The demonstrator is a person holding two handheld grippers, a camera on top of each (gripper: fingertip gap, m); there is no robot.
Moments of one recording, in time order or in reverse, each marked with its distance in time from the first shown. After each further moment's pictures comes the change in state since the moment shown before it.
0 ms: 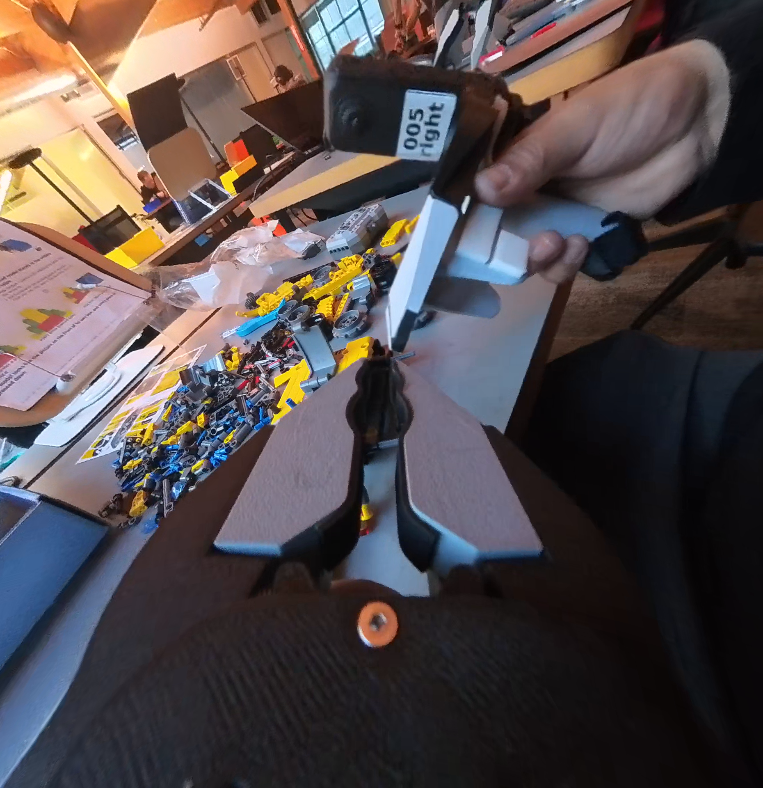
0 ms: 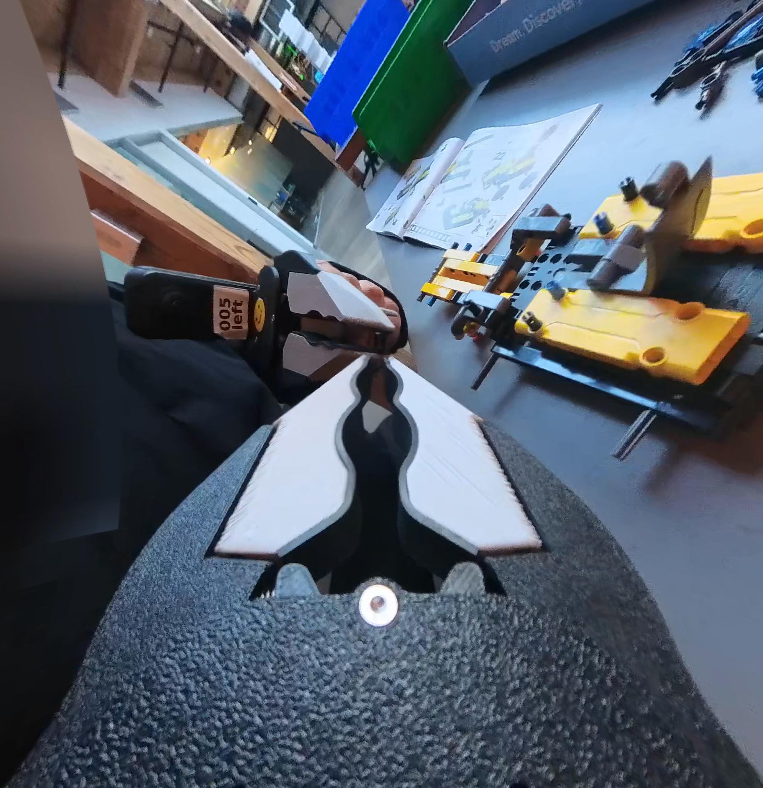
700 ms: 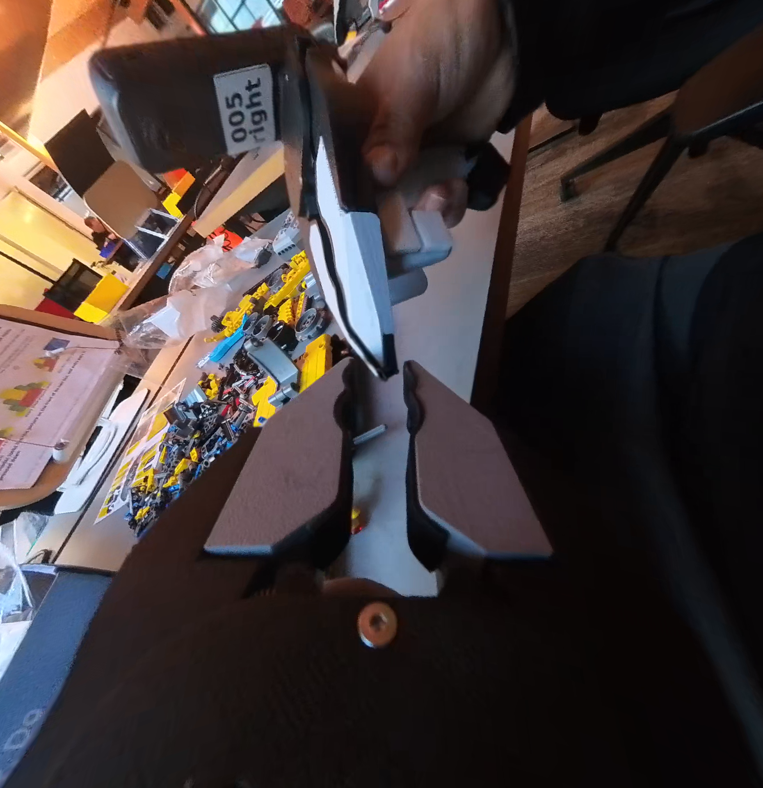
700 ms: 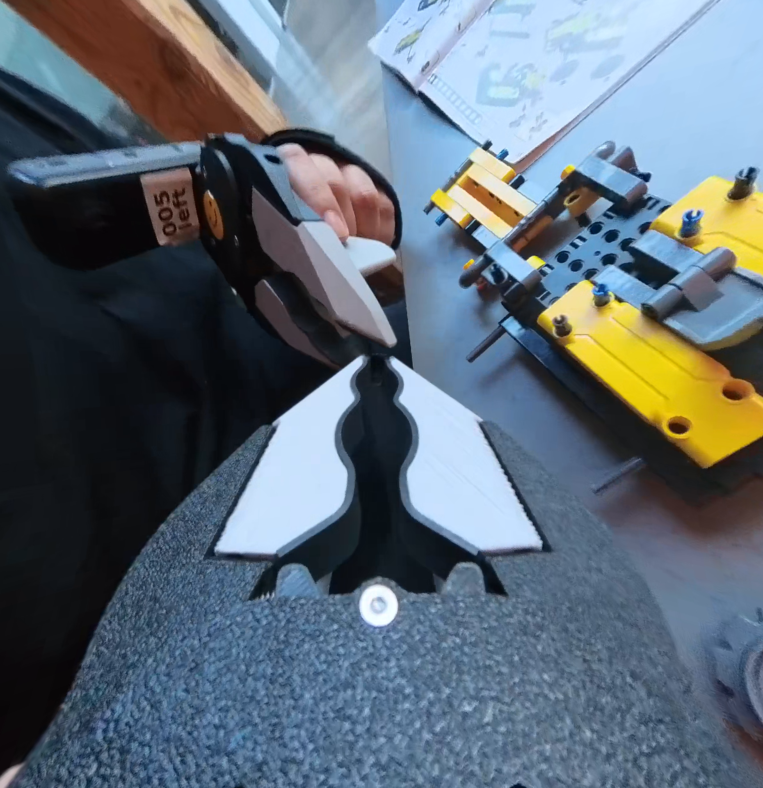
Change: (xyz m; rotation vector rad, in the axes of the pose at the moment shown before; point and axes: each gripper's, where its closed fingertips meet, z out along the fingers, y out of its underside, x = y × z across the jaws) left arm 0.027 0.007 0.000 -0.057 0.130 0.223; right arm 0.005 0.025 0.008 -0.377 0.021 -0.202
